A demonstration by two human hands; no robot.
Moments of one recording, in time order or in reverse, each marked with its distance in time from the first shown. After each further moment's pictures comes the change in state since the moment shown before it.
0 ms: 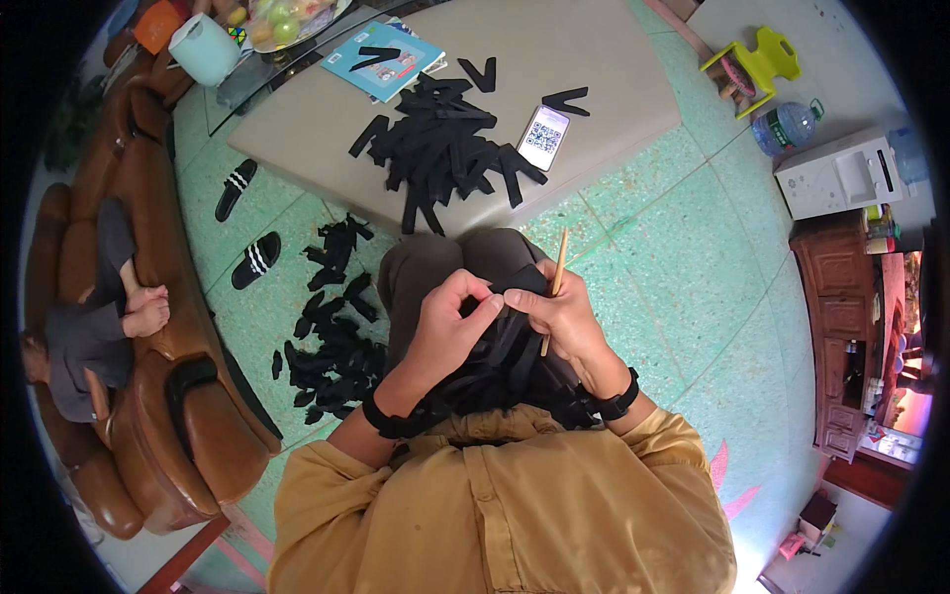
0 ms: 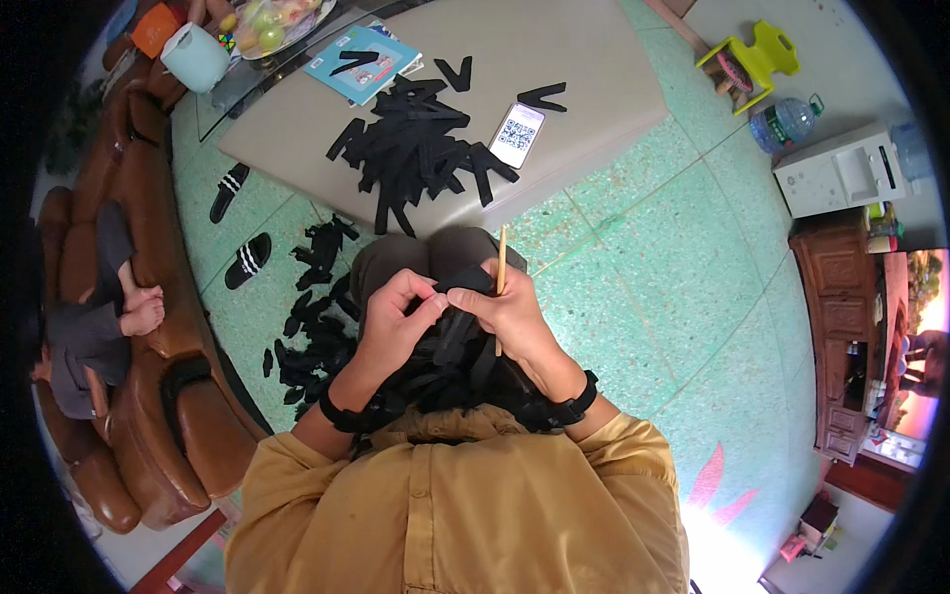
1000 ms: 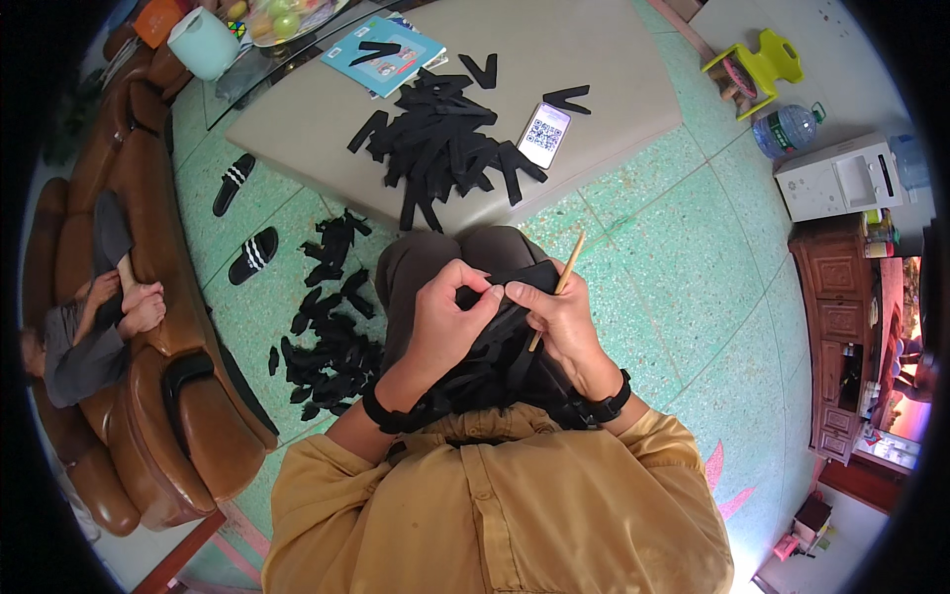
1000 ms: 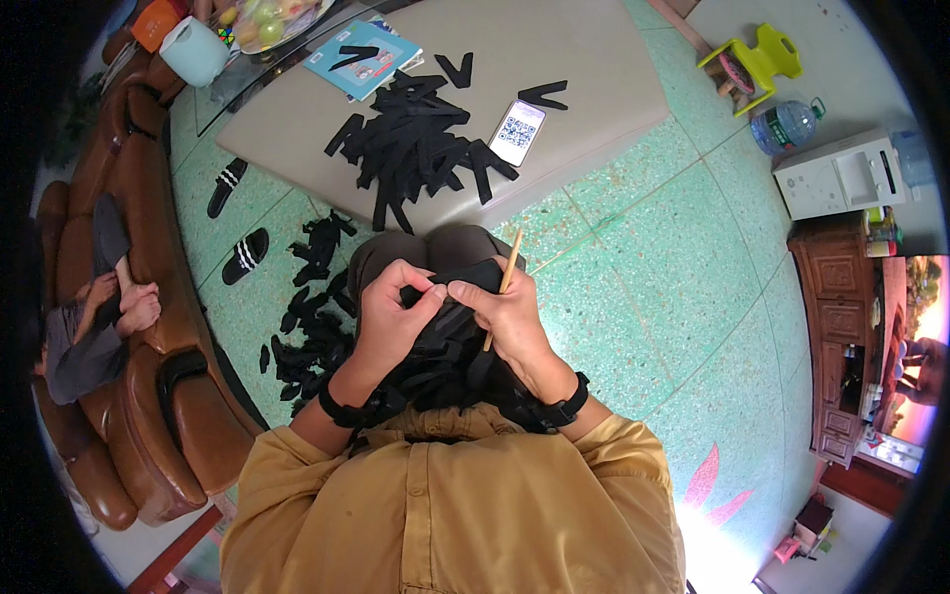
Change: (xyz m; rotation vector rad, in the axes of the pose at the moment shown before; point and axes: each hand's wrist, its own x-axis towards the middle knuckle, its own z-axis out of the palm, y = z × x) left_hand 0.007 0.002 0.005 0.117 0.126 0.123; right_hand 0.000 0.003 0.009 0.066 0.139 -0.052
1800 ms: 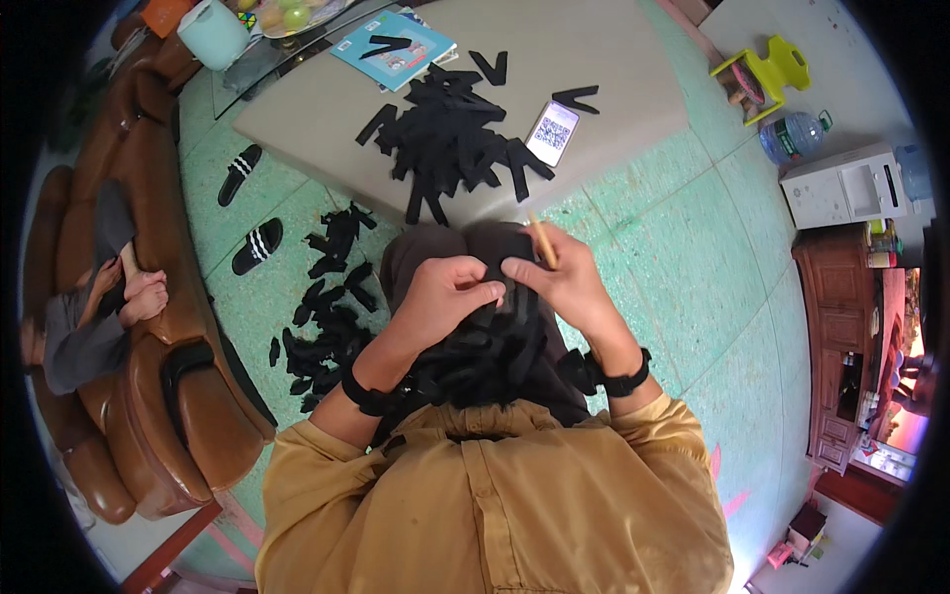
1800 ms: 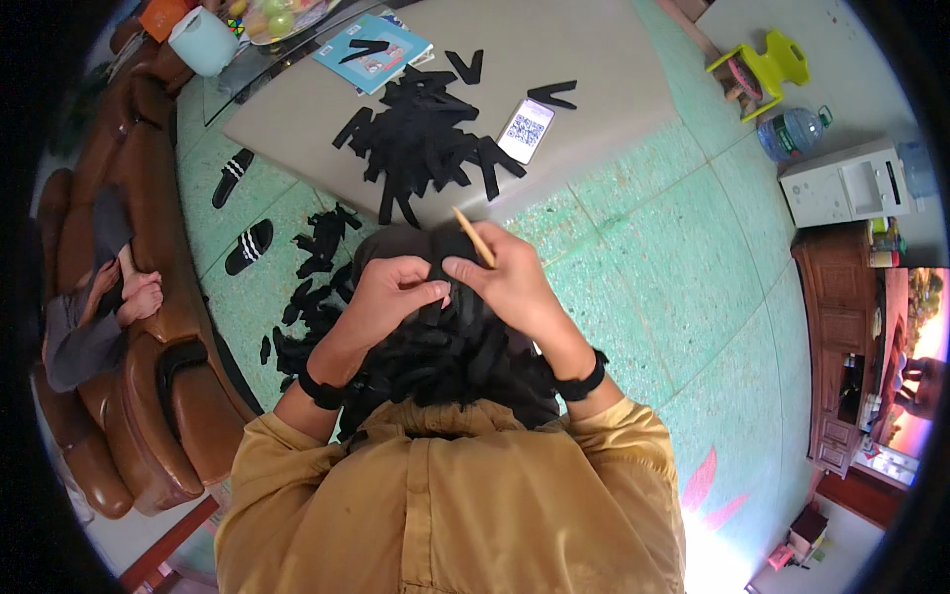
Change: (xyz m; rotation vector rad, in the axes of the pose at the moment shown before) left_hand 0.018 0.000 -0.025 -0.164 -0.373 -0.370; right_hand 0.017 -0.039 0.005 -0.760 -0.151 -0.346
